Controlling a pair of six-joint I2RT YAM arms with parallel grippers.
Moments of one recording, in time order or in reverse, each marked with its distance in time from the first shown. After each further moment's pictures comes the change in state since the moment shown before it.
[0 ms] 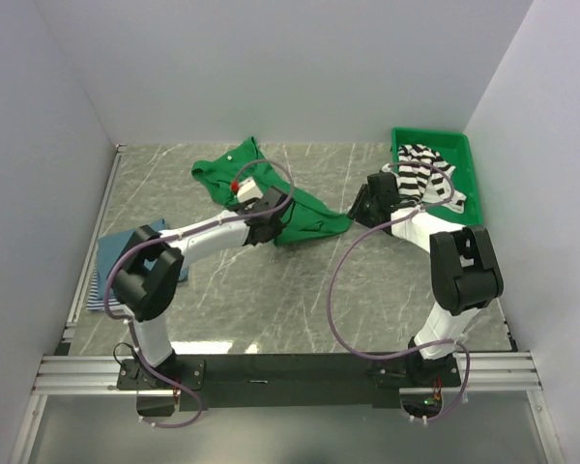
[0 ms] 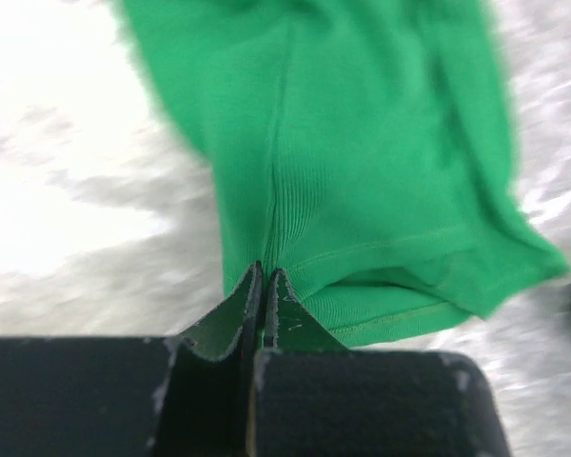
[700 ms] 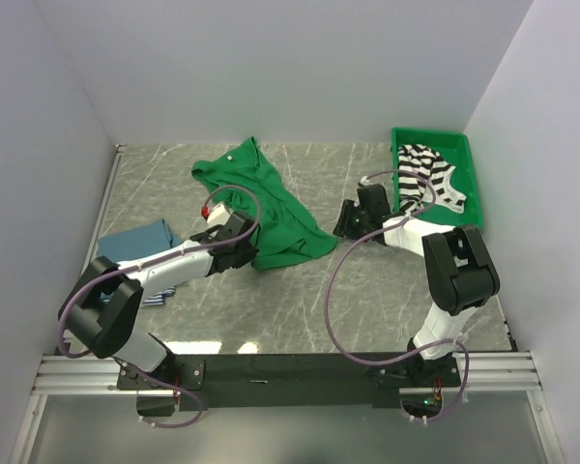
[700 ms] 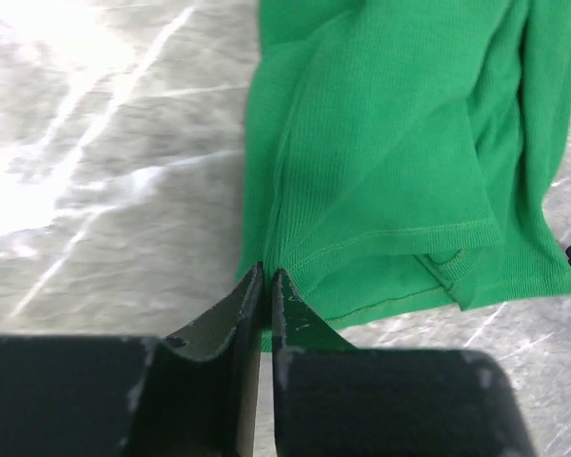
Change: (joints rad) left arm 0.056 -0.325 -0.449 0.127 0.114 0.027; right arm 0.057 0.018 -0.075 0.031 -0.146 -0.152
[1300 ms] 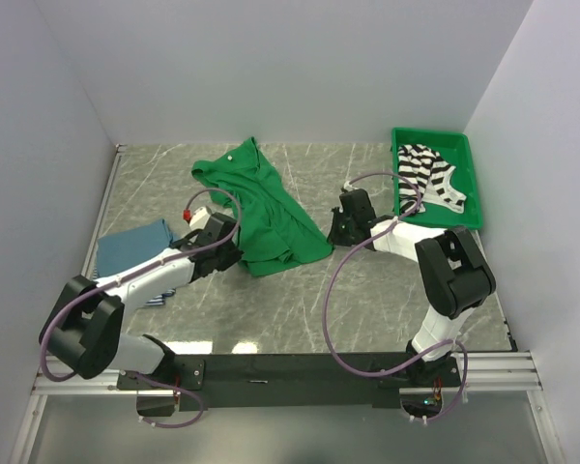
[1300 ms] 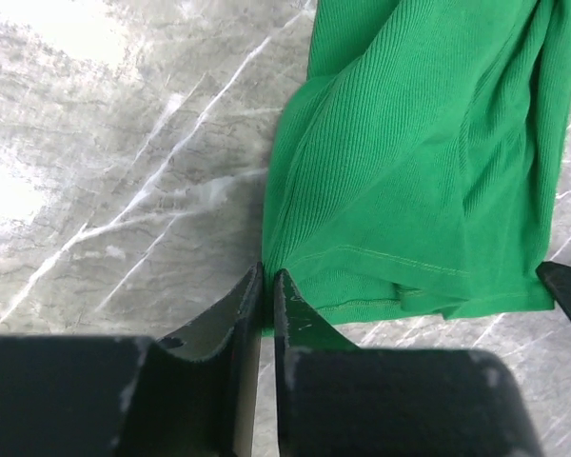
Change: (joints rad) left arm 0.099 -0.141 -0.113 0.006 0.056 0.045; right arm 0.126 -0.007 0.000 -0.018 0.058 0.003
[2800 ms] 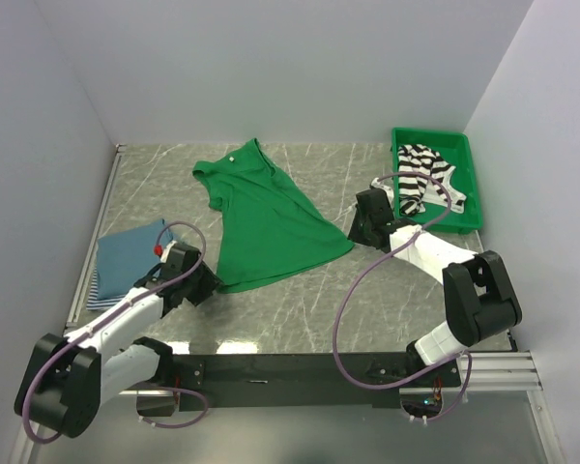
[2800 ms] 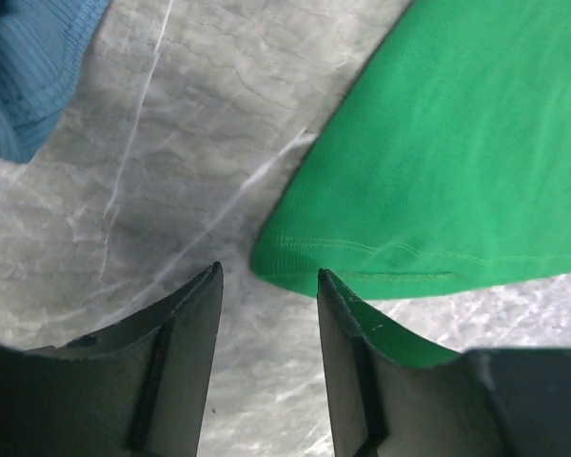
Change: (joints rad) left arm 0.211 -0.347 -0.353 -0.021 0.244 0.057; right arm -0.050 -0.212 -0.060 -0.143 0.221 0.092
